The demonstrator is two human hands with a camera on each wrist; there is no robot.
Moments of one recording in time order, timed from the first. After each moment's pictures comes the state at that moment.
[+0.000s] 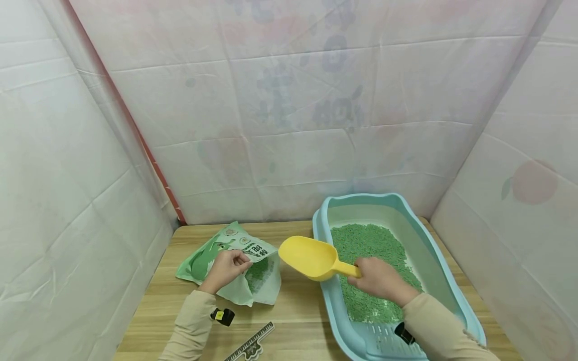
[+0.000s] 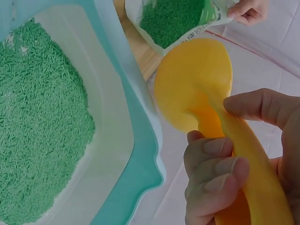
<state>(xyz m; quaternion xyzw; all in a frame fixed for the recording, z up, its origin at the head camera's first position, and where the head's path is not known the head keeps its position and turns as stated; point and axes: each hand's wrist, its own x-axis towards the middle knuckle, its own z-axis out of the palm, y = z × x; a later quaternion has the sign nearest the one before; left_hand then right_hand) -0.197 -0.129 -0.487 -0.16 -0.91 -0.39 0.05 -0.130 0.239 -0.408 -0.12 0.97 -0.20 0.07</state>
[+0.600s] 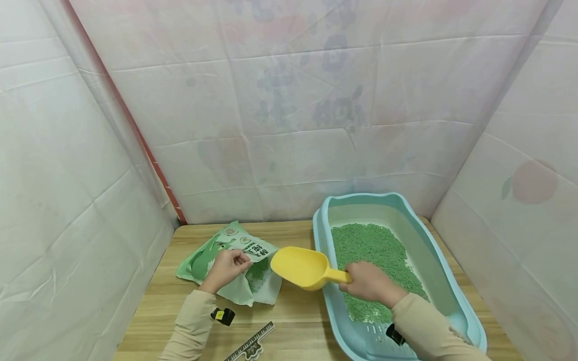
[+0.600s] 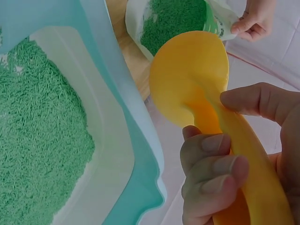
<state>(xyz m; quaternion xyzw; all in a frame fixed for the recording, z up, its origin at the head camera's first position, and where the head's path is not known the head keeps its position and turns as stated) -0.198 -0.128 -0.486 -0.16 -0.90 -0.39 0.05 -0.132 0.224 -0.419 -0.14 0.96 -0.21 0.10</state>
